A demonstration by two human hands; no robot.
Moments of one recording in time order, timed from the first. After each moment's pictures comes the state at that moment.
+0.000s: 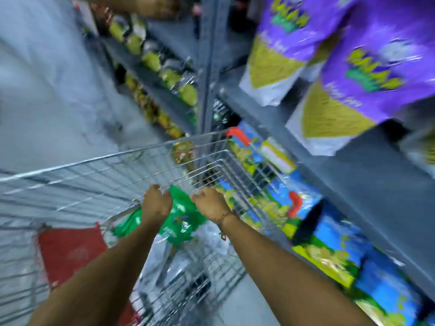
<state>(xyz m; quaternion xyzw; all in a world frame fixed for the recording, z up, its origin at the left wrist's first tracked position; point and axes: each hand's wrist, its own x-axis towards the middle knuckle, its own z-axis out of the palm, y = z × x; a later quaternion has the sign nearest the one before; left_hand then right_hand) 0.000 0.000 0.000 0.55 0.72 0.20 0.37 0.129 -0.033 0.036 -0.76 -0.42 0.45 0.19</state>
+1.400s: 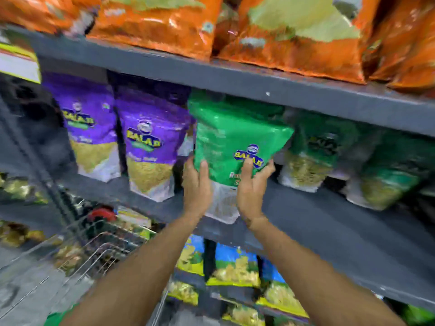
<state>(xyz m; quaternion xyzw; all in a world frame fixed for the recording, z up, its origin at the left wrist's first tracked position) 0.352 -0.126 0.204 0.67 0.30 0.39 0.55 0.398 -0.210 0.225 -0.69 -0.20 -0.04 0.70</state>
